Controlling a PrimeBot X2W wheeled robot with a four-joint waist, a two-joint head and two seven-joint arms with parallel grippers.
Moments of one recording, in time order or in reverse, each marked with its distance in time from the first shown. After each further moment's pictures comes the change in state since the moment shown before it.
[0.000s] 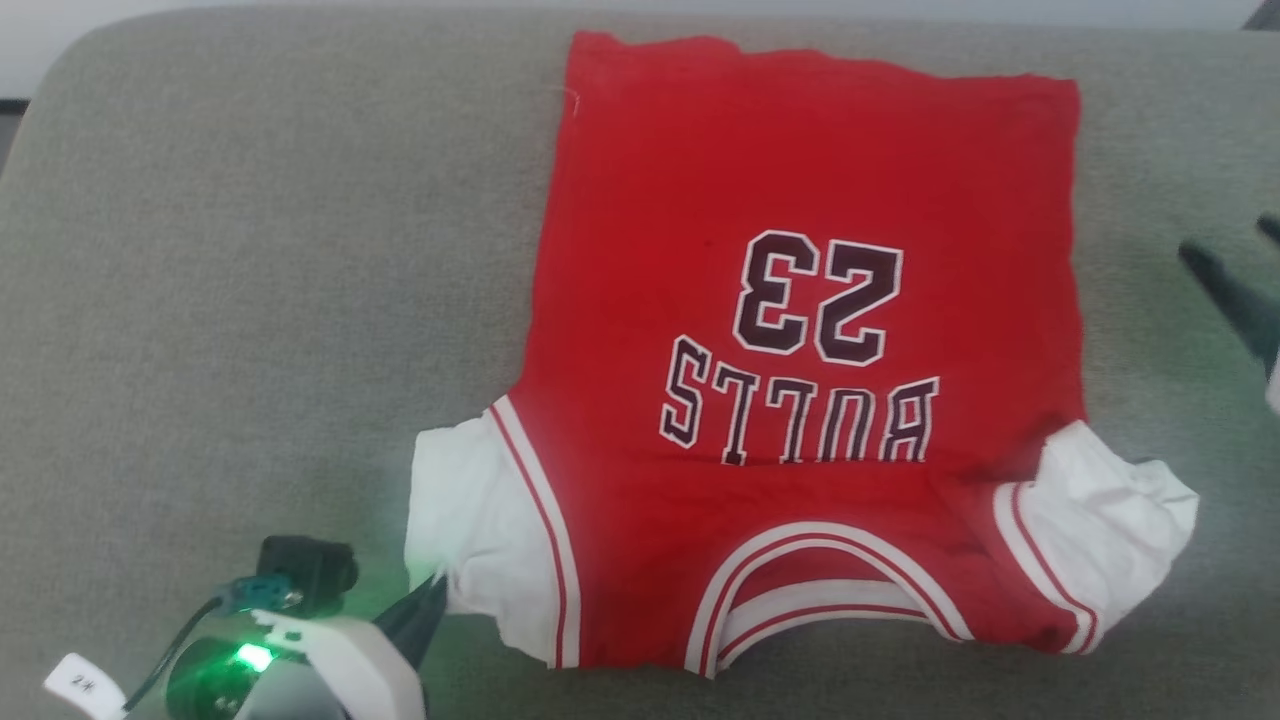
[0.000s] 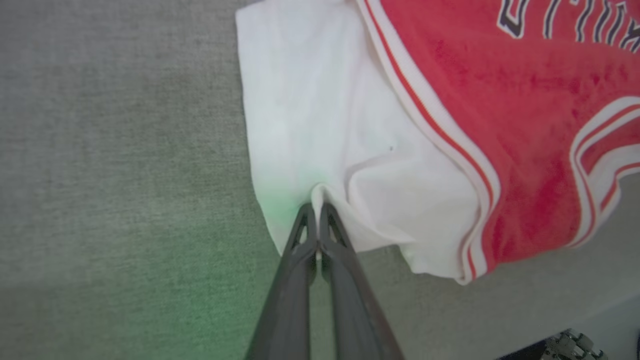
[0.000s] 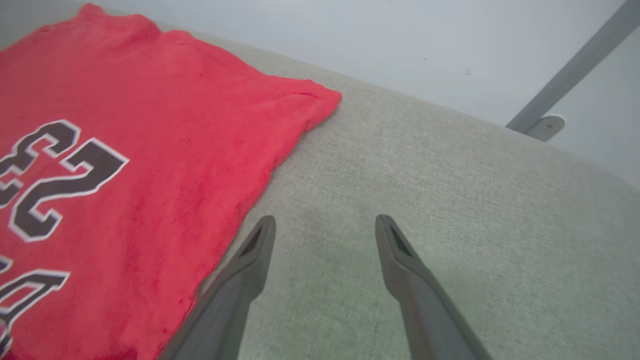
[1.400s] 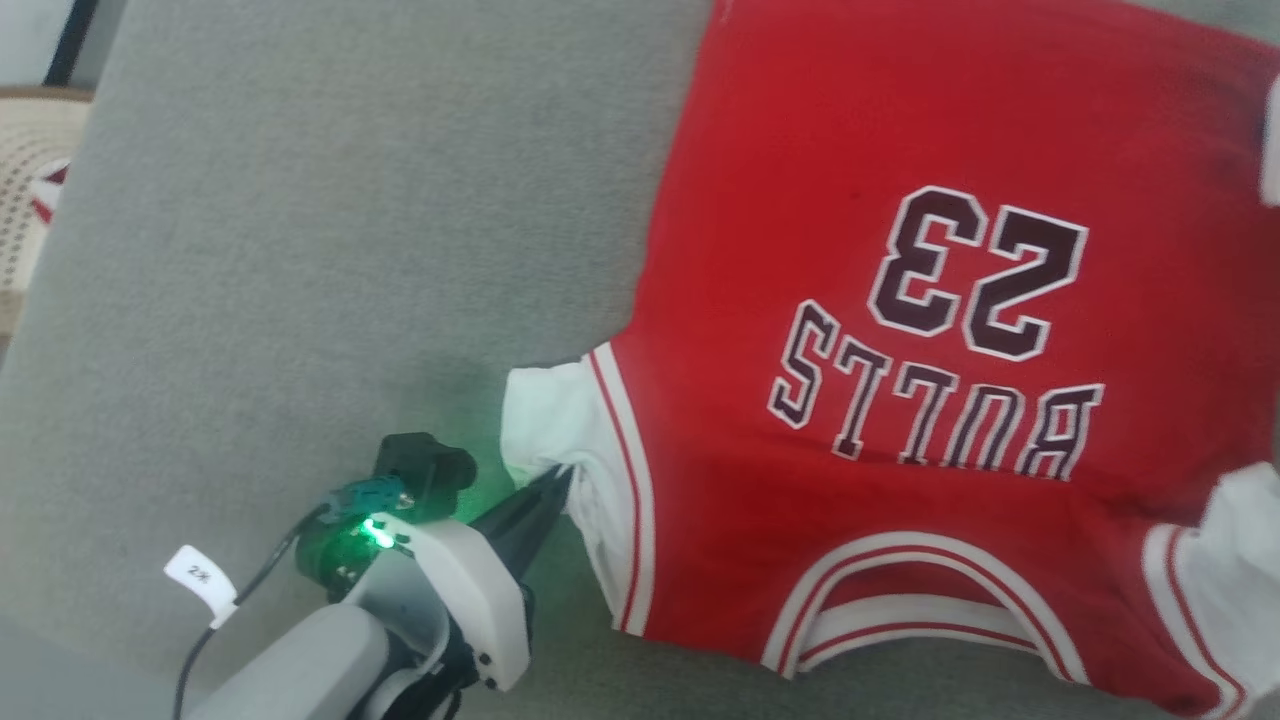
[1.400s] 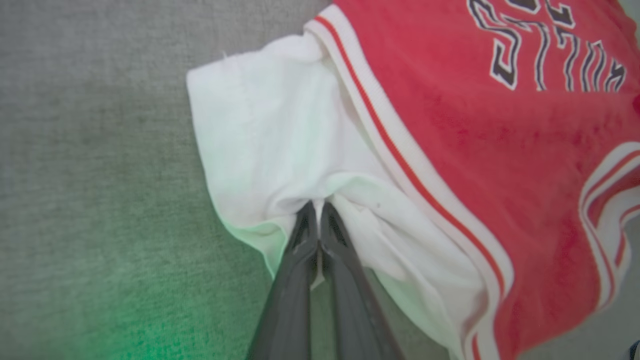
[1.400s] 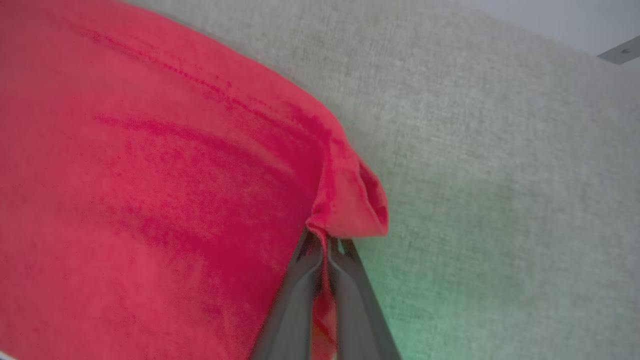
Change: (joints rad) left arm -0.261 -0.202 -0.098 0.219 0.077 -0.171 -0.082; right arm -0.524 0.384 -0.200 0.730 -0.348 0.000 0.511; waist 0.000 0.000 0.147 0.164
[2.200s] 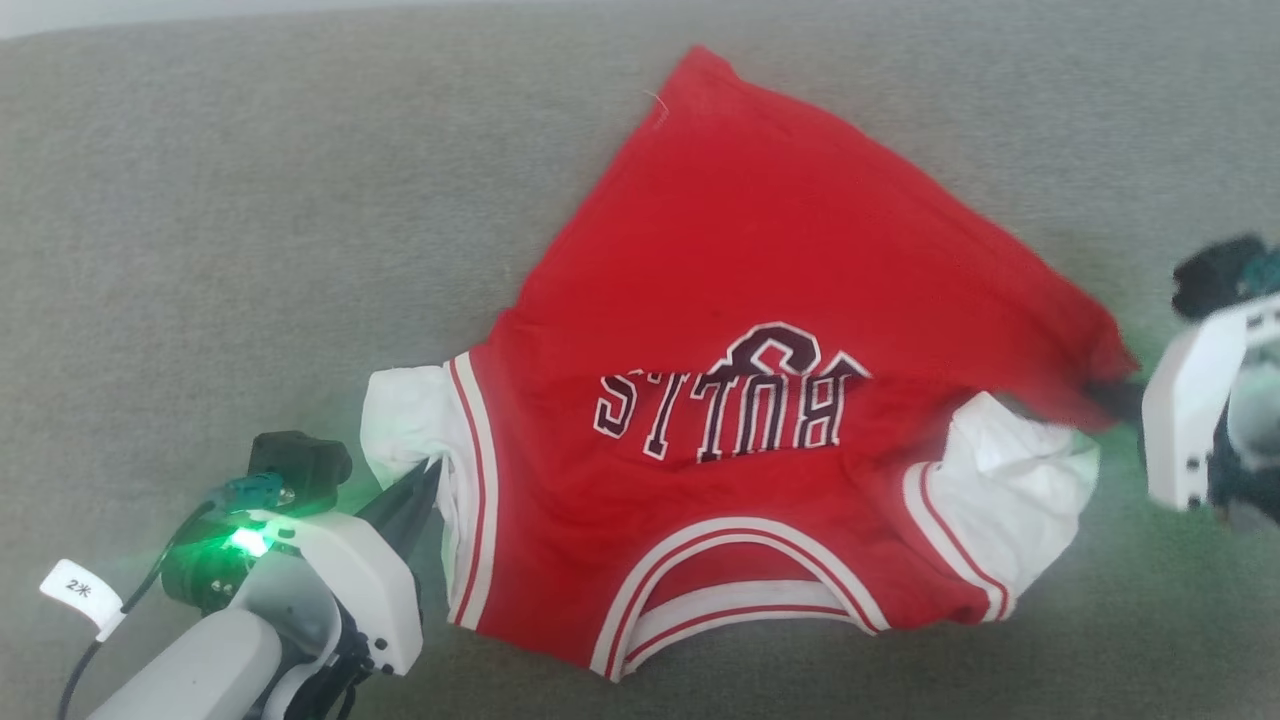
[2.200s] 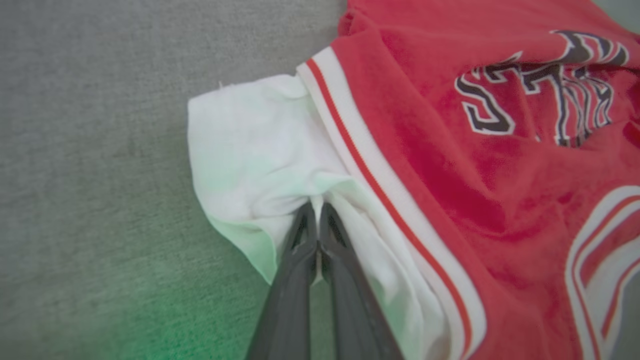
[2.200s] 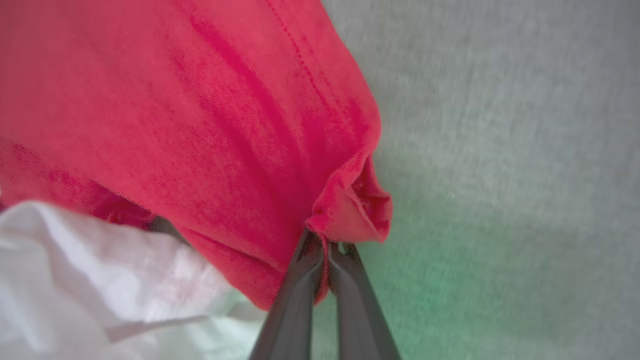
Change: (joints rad) left arm 0.046 0.138 0.070 -0.020 -0.034 0.052 0.012; right arm 0.658 -0.170 -0.036 -0.778 0.238 0.000 0.002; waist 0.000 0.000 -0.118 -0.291
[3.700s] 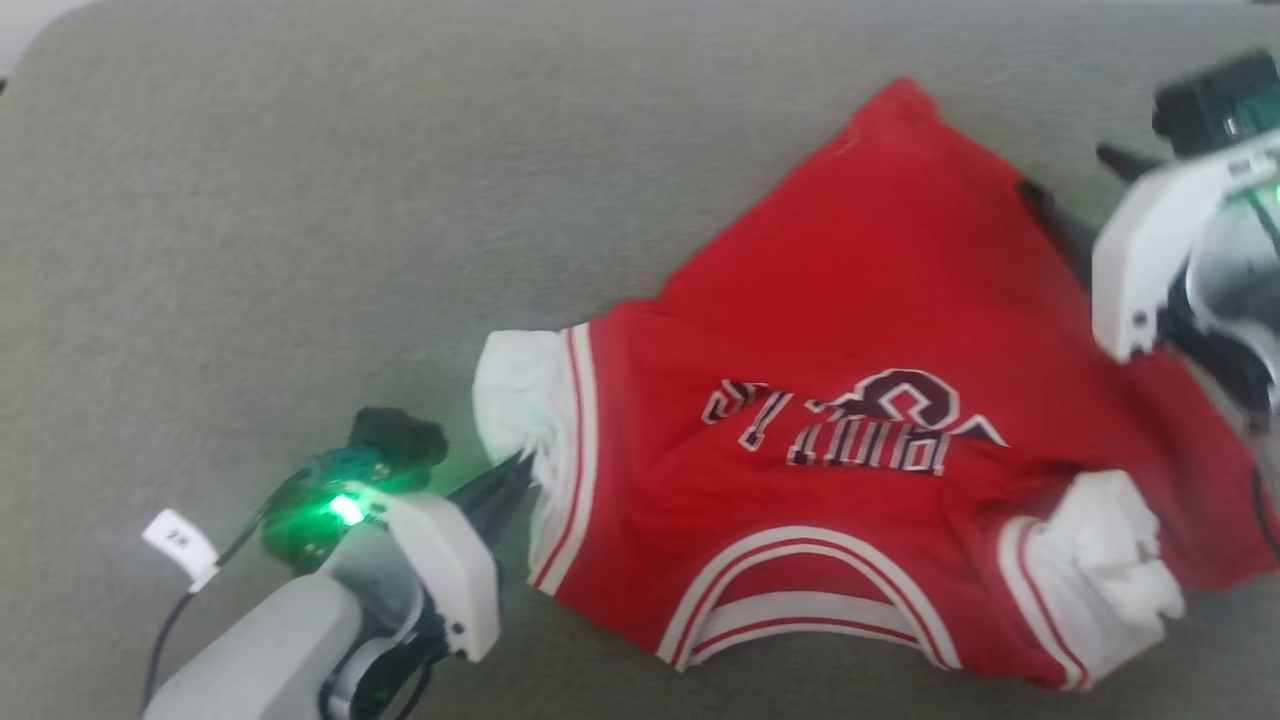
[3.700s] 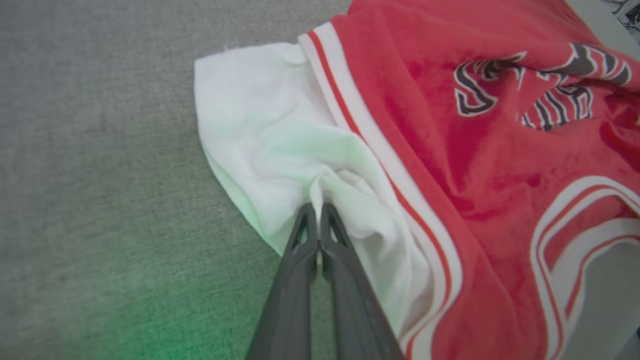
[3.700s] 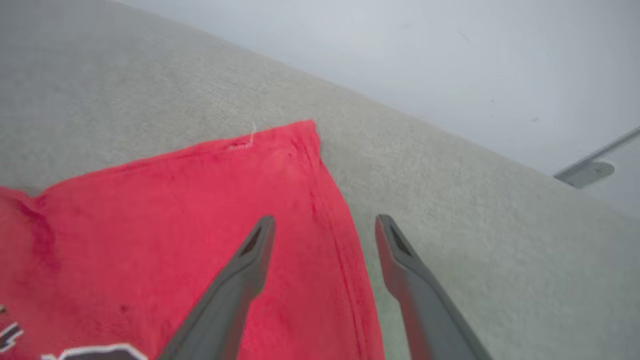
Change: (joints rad) left arm -0.094 -0.096 -0.076 0.082 0.011 -0.083 0.010; right arm -0.082 0.198 -0.229 -0.201 -0.368 0.000 -0.032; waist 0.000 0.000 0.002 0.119
